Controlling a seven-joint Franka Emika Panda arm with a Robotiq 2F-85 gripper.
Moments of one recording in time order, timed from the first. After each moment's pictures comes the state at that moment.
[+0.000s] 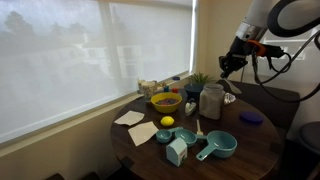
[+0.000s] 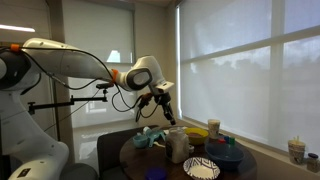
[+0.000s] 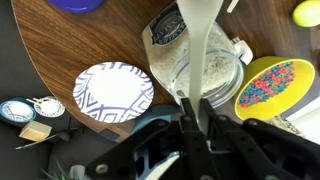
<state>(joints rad) -0.12 -0.44 0.12 -2.28 -0.02 2.25 0.63</state>
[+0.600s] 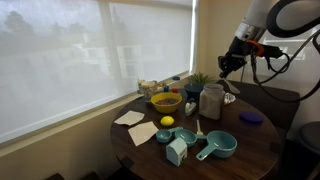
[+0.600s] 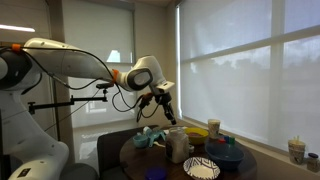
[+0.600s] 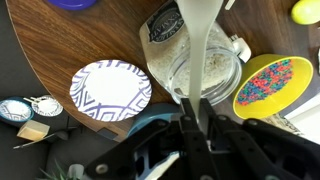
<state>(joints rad) -0.11 -0.43 0.12 -2.28 -0.02 2.27 0.63</state>
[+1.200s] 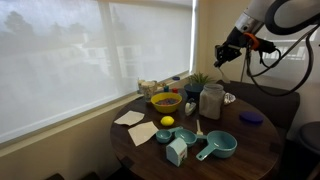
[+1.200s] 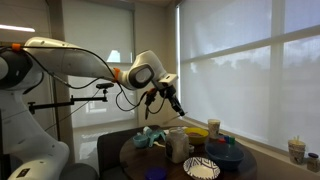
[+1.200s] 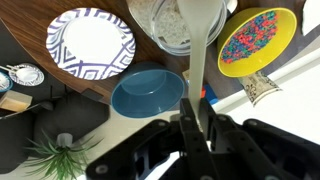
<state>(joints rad) -0.13 -0.42 0.11 -2.25 -0.05 2.42 0.62</state>
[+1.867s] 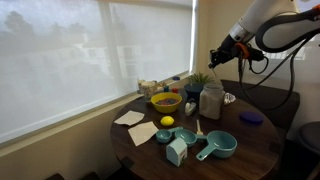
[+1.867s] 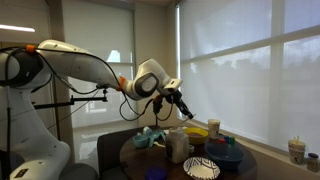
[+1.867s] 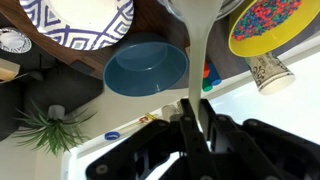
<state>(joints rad) -0.18 -0.35 0.13 -2.29 -0.17 2.65 0.64</state>
